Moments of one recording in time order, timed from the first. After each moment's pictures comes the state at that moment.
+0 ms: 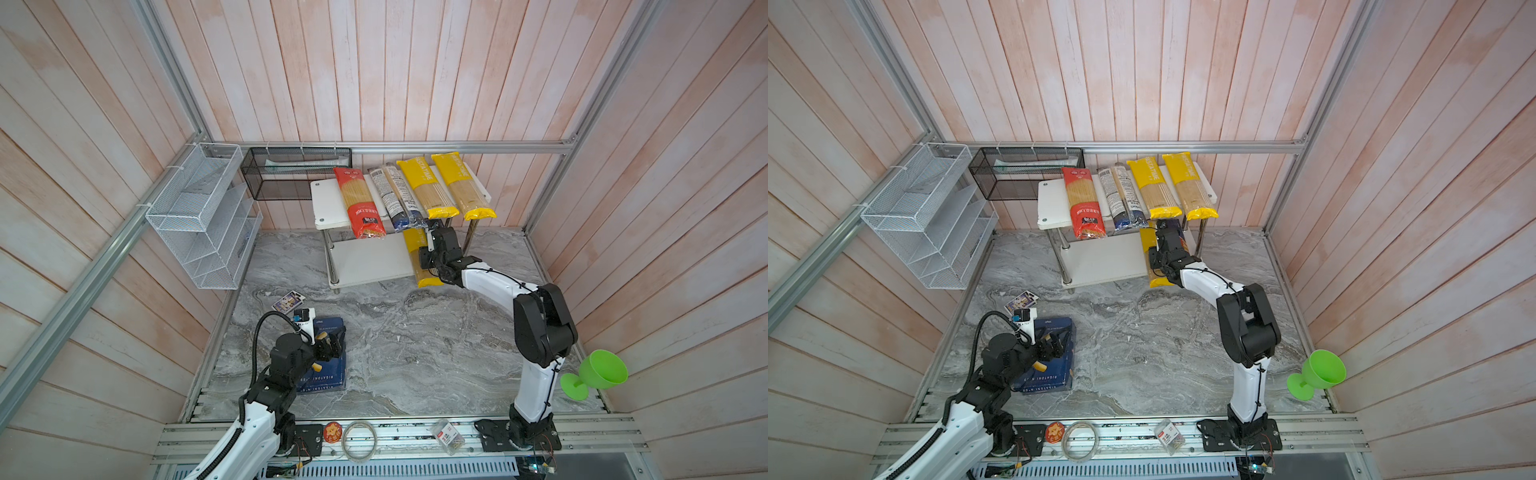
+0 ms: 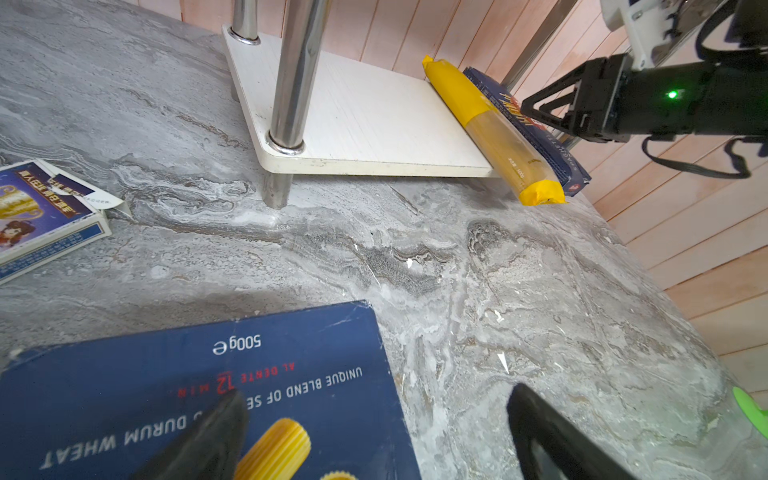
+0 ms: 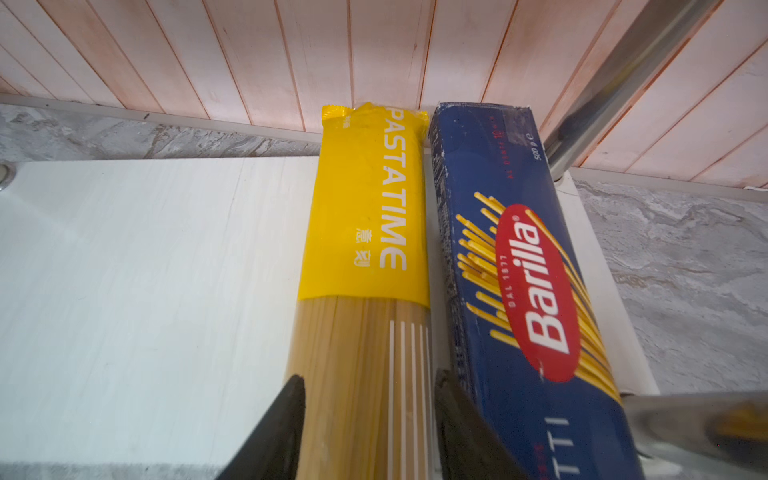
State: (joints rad) left arm -0.33 0.63 0.16 0.09 0.13 -0.38; right arm 0.46 1.90 1.37 -0.07 0.14 0.16
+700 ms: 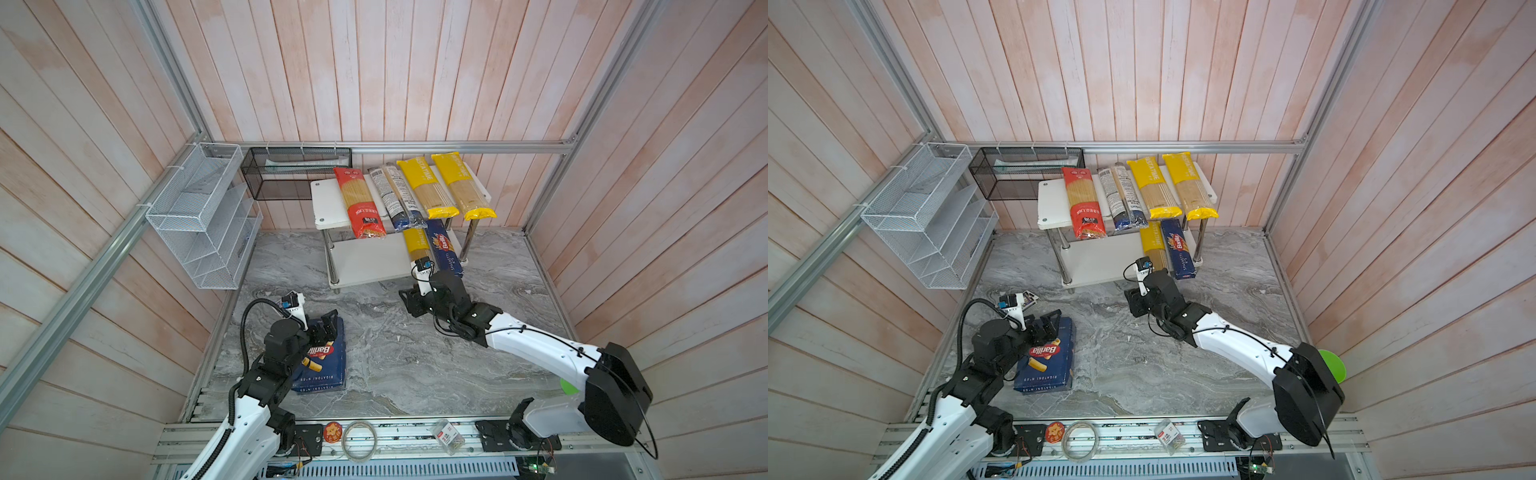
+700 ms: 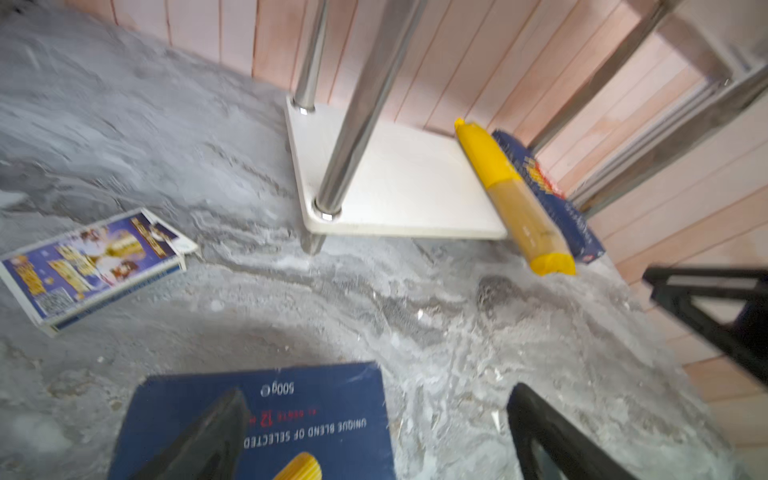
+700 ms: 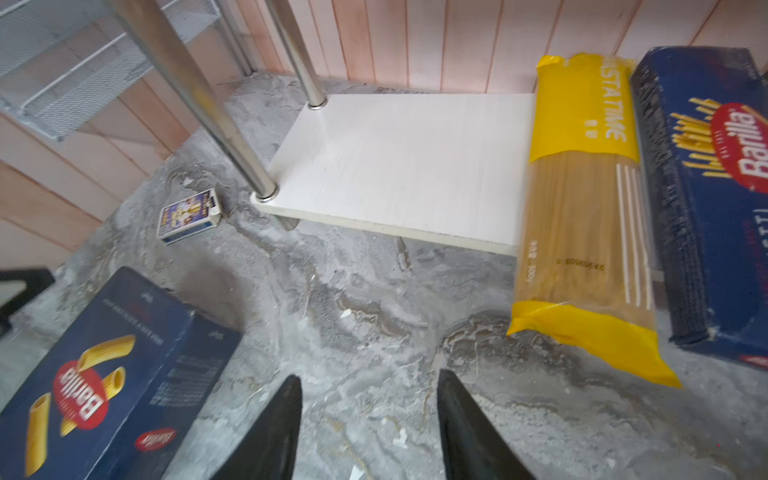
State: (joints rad) left arm -0.32 0.63 0.44 -0.17 -0.02 -0.47; right arm 0.80 1.36 0.90 -0.05 0.08 0.32
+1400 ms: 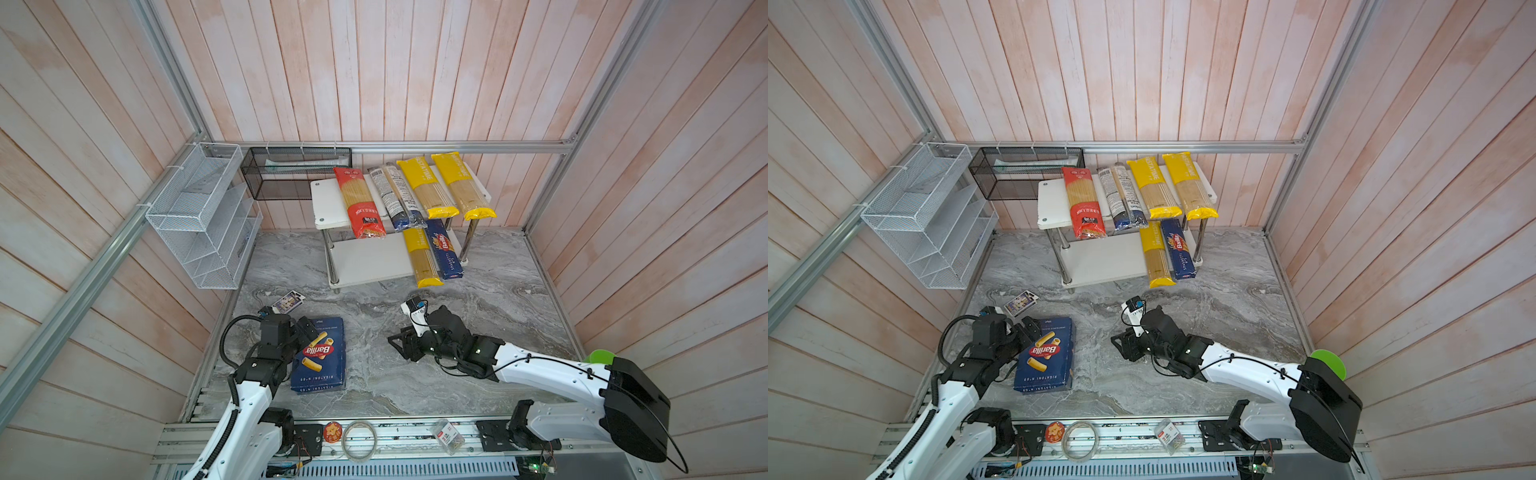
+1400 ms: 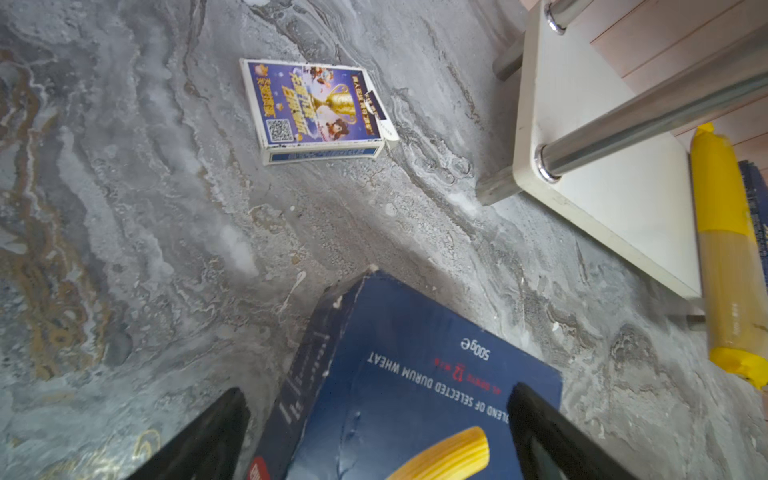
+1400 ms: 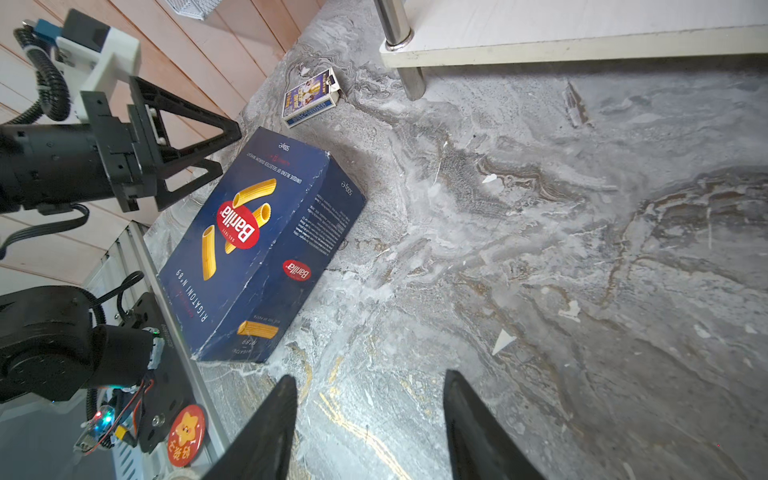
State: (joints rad) left arm -0.09 0.74 0.42 -0.44 -0.03 -0.69; right arm 0.97 1.26 0.66 0.04 -0.09 0.48
